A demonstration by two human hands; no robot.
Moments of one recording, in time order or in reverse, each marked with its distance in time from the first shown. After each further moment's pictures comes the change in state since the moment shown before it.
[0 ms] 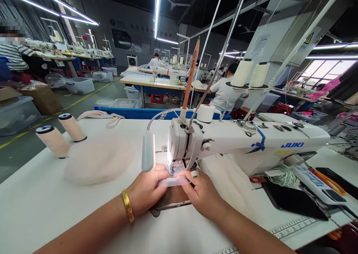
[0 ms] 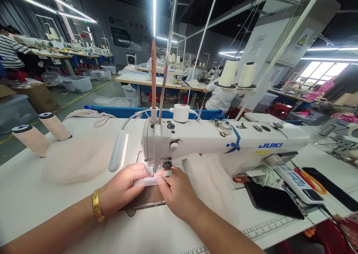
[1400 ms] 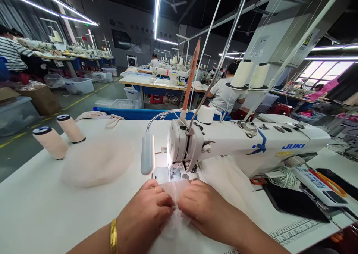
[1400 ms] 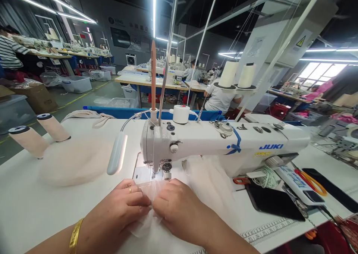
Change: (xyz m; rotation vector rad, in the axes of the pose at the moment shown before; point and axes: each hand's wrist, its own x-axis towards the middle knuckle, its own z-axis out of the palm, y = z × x) left_hand -0.032 0.031 0.016 0.161 0.135 0.339; right_hand -0.017 -0.004 -0.020 -0.342 -0.410 -0.326
